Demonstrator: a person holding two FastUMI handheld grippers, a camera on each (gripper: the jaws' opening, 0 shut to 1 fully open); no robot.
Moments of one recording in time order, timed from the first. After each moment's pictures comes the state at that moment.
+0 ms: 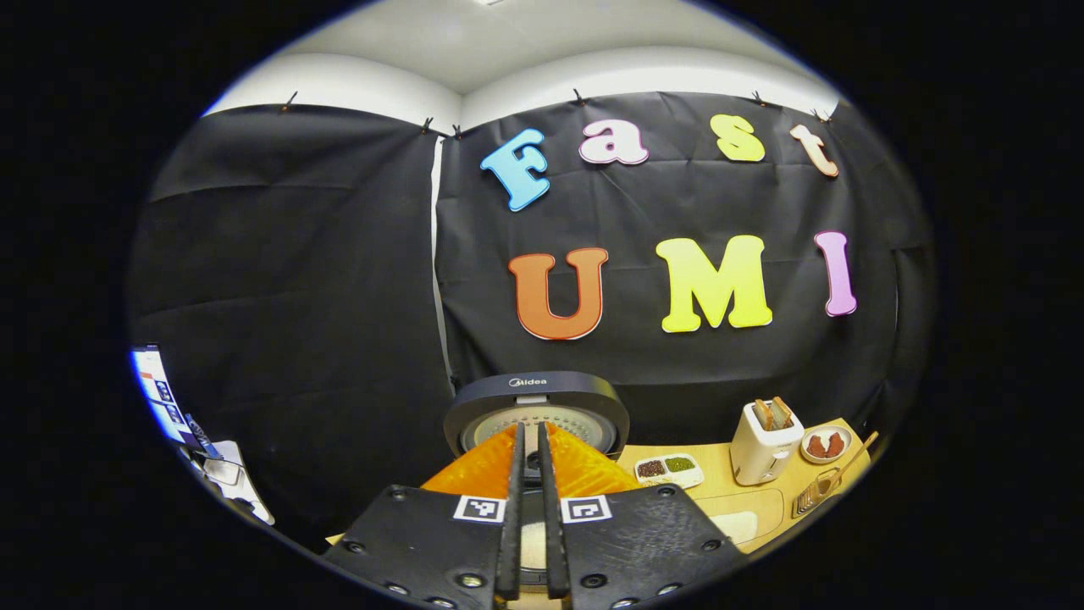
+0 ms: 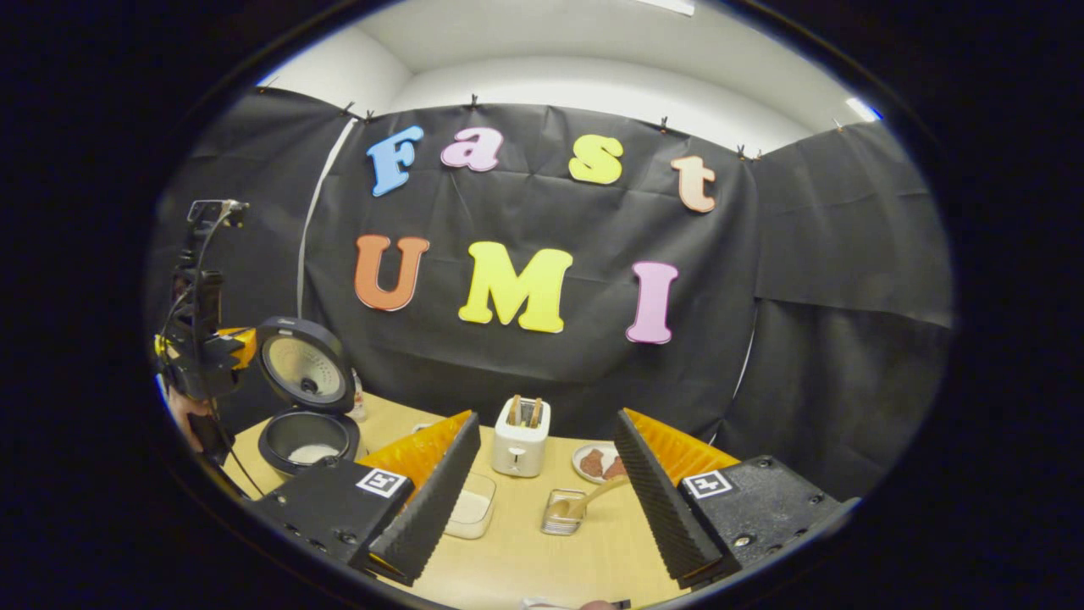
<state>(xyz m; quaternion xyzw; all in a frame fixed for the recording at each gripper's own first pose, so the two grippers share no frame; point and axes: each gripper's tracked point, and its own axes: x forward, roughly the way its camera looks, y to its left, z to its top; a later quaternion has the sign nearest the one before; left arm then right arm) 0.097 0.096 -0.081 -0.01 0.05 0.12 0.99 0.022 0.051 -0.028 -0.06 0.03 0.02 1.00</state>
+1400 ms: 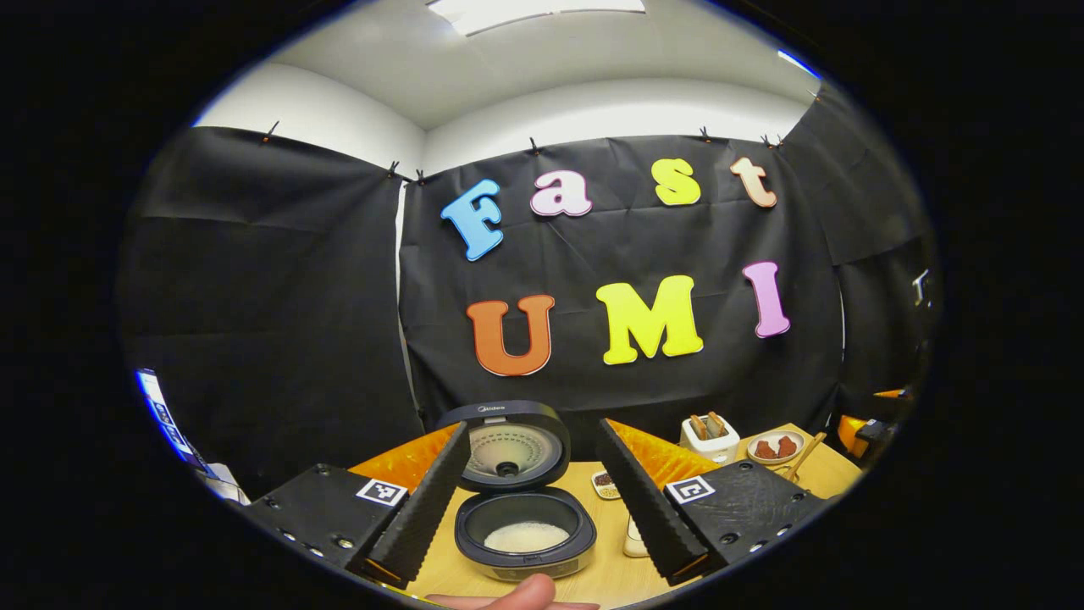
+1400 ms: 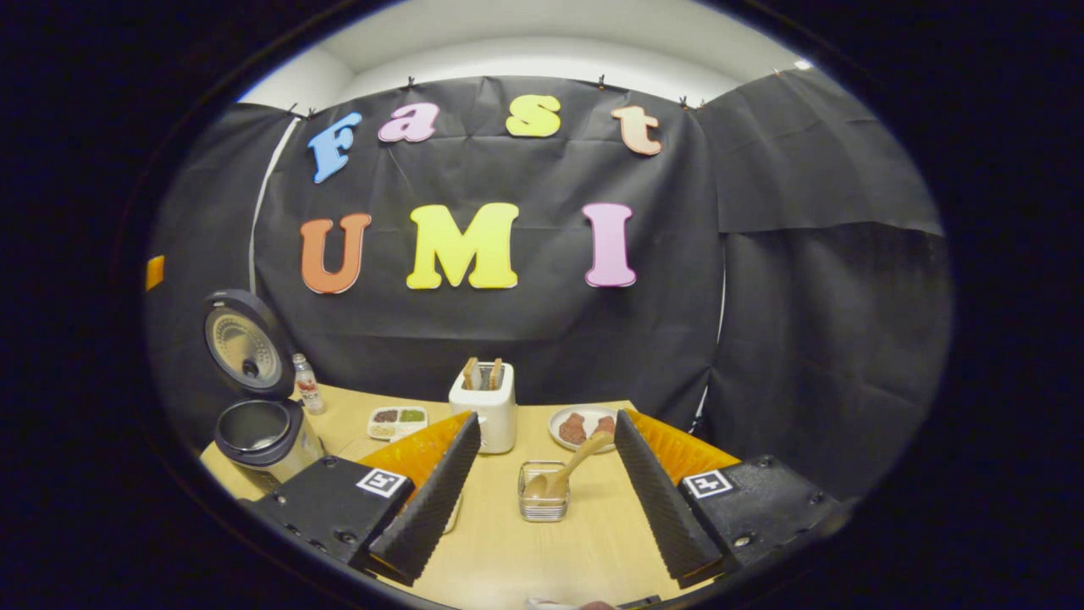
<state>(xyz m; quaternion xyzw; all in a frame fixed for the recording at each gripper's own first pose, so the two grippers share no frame) 0.018 0.052 -0.037 0.01 -0.01 0.04 1.00 0.095 -0.023 -0.160 0.00 0.06 -0.05 1.00</state>
